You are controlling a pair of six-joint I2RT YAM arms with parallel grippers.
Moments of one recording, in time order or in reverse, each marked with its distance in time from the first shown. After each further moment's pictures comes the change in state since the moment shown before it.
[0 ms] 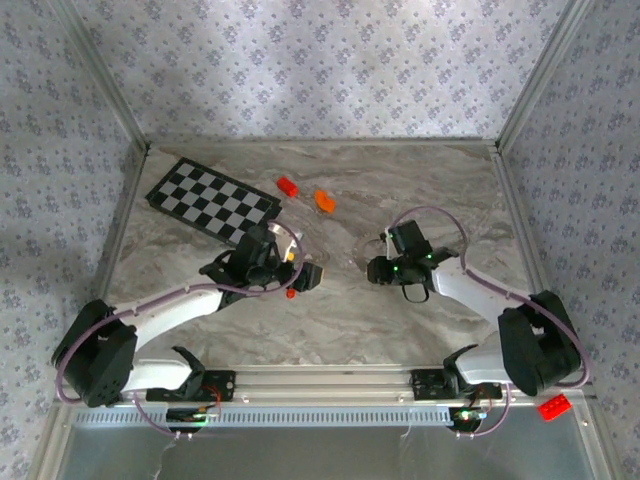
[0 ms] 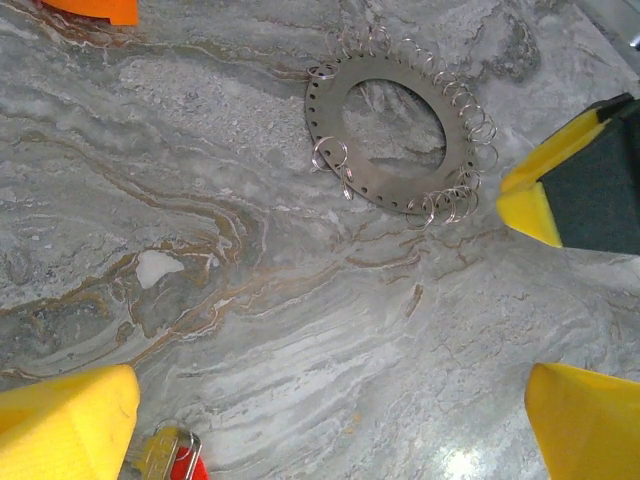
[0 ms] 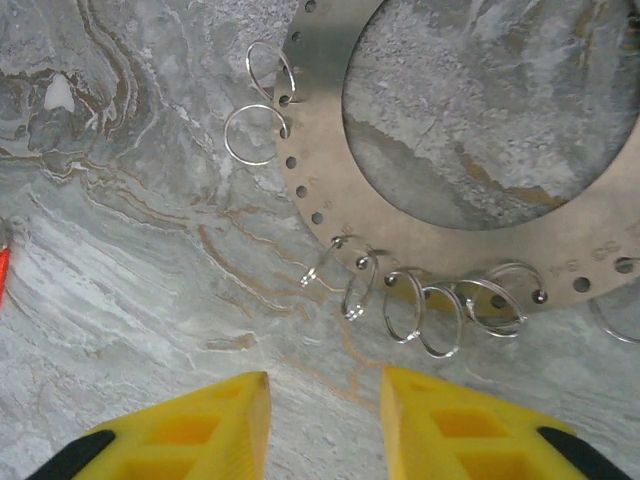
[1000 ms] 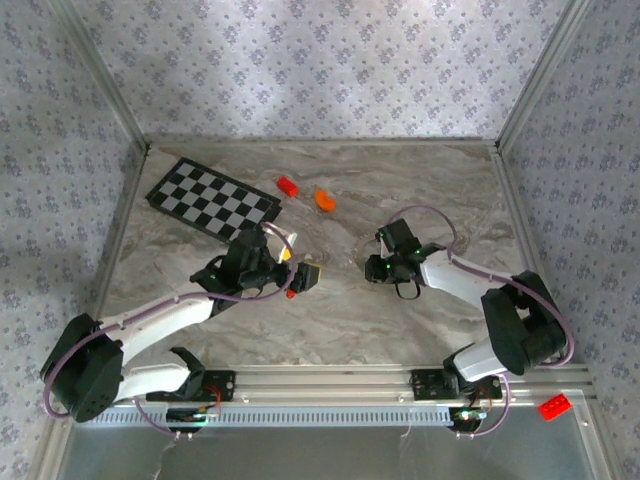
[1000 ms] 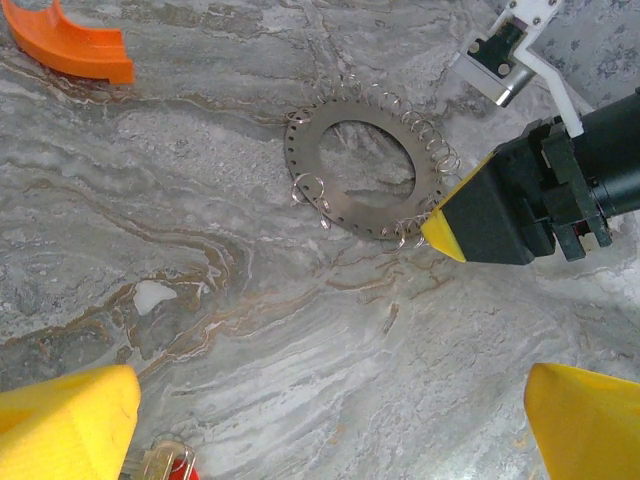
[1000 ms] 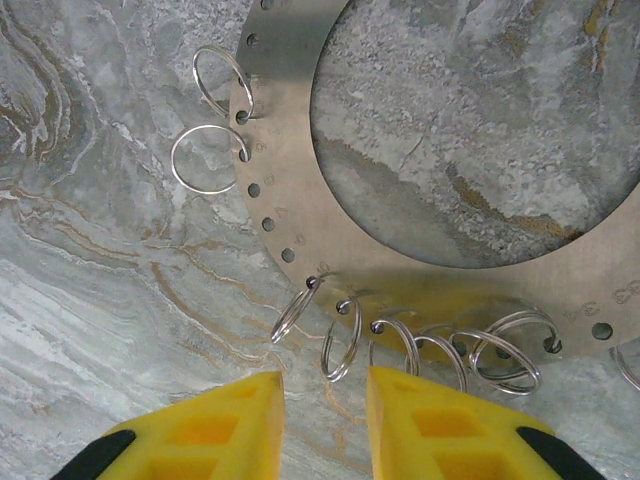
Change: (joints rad) left arm 0.000 -0.088 -0.041 0.042 0.006 0.011; right arm 0.023 0.113 0.031 0.039 0.061 0.037
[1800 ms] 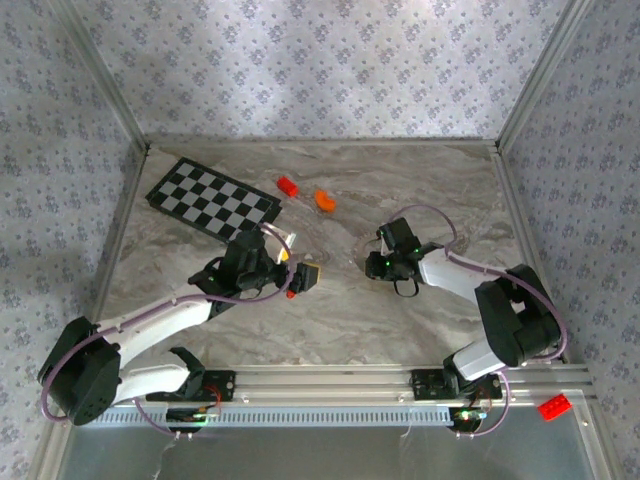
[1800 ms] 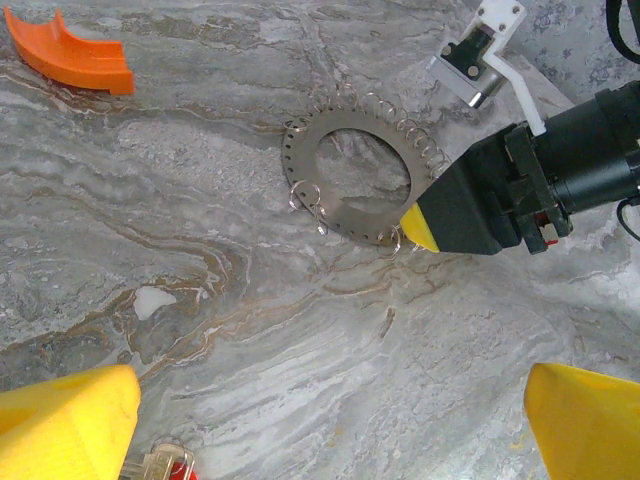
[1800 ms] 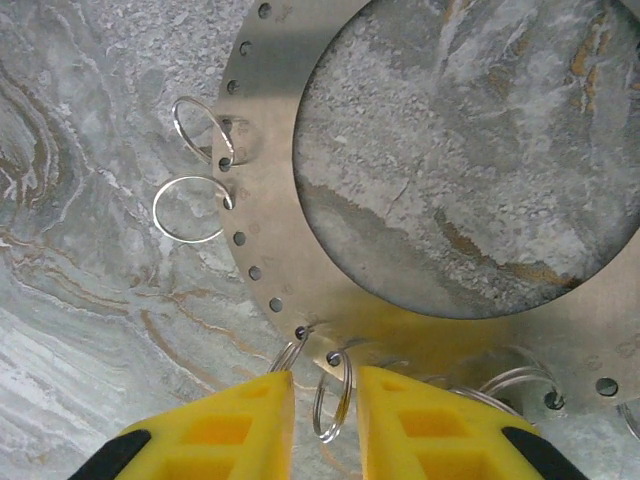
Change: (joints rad) left arm 0.000 -0.019 -0.013 0.015 0.000 0.000; right arm -0.025 0.043 -0.004 0.073 -0.004 0.026
